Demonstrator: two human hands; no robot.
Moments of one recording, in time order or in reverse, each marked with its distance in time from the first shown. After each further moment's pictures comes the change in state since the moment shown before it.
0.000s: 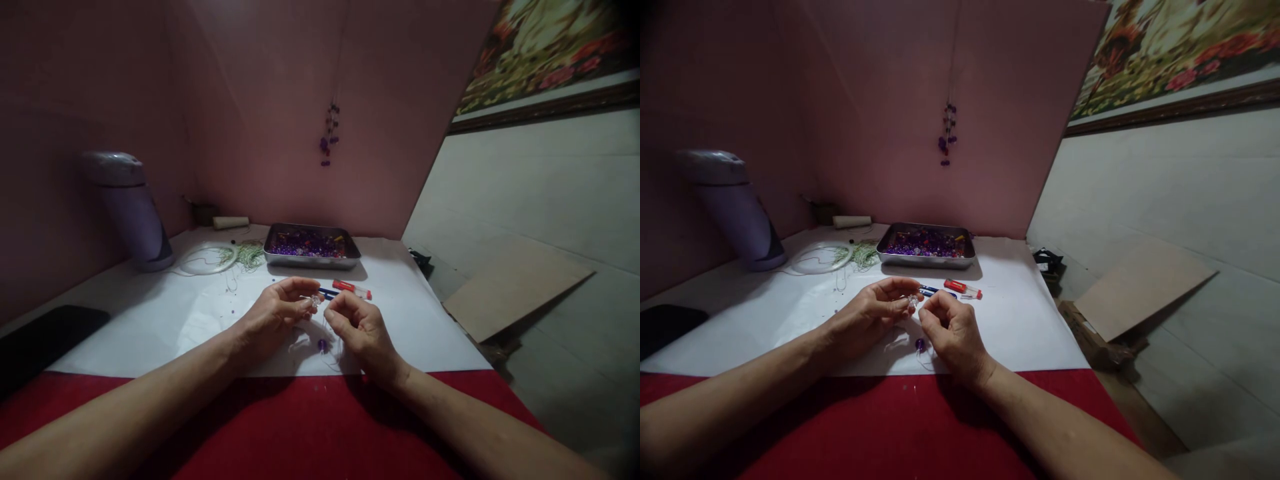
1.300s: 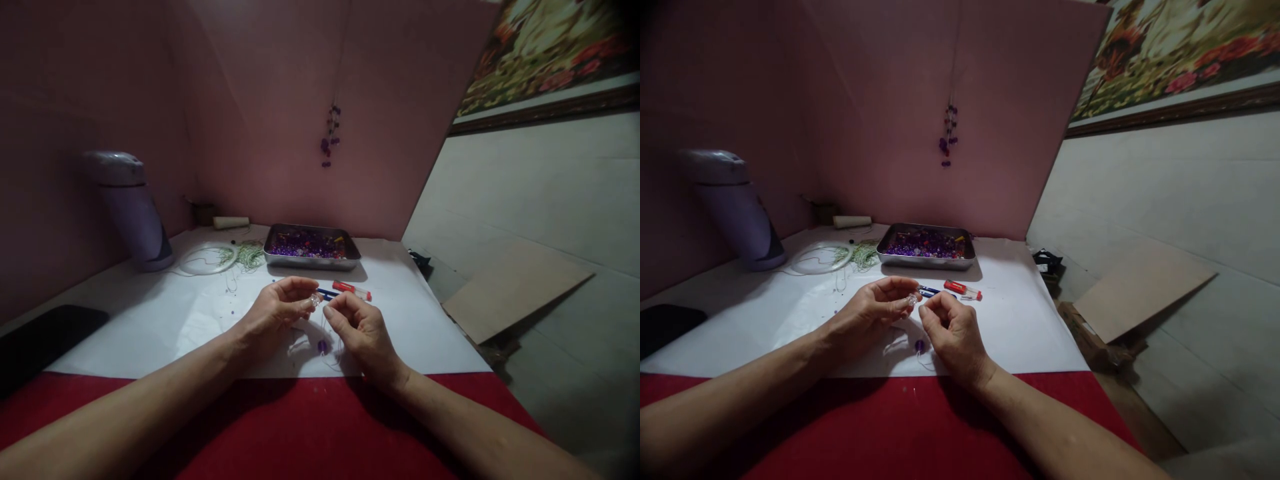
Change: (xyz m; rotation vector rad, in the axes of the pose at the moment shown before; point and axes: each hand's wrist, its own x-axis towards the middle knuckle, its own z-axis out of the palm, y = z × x) left_hand 0.003 -0.003 -0.002 0.003 0.006 0.049; right_hand 0.001 0.002 0.001 -0.055 0.047 -0.004
